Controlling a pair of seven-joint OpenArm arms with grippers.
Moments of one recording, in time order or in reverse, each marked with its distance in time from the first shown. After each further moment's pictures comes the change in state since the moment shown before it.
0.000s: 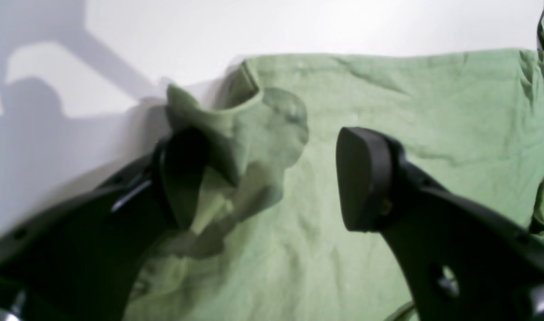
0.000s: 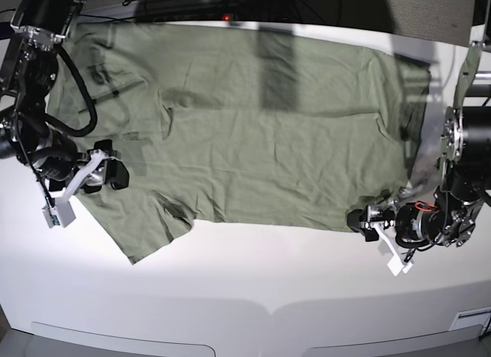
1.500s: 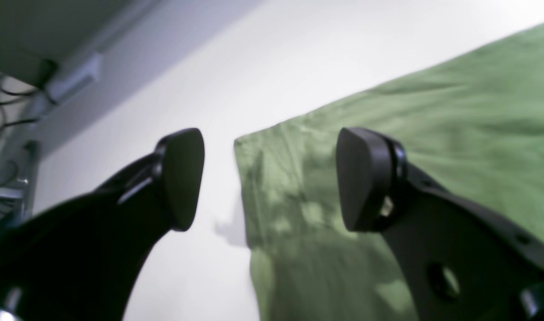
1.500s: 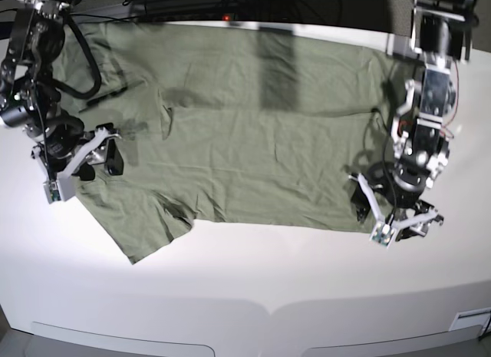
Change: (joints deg) left arm 39.4 1.2 0.2 71.0 38.0 26.8 -13.6; right arm -8.9 -0.2 0.0 0.0 -9.5 -0.2 17.7
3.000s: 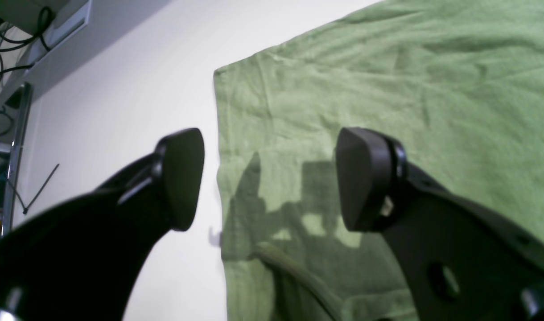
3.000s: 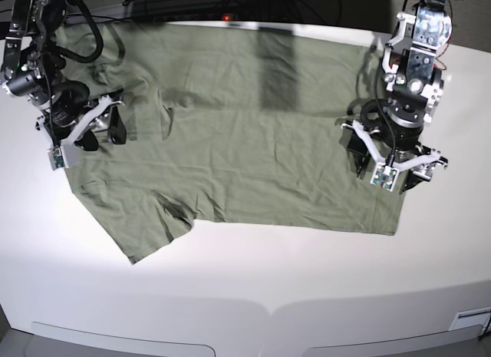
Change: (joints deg) left arm 21.1 0.4 -0.1 21.7 1.3 9.3 1.4; right arm -10.3 0.8 0.0 0.0 -0.4 0.0 8.7
